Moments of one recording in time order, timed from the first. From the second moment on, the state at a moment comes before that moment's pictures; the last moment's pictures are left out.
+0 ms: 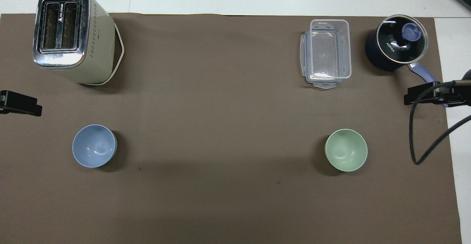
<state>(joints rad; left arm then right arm) -0.04 -0.05 0.03 -1.56 -0.02 1.48 0.05 0.03 -0.03 -0.04 -1.57 0.01 1.56 0.06</state>
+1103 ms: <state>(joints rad) 0.03 -0.15 0.03 -2.00 -0.02 1.81 0.18 0.04 -0.03 -0.03 -1.57 0.01 1.54 0.06</state>
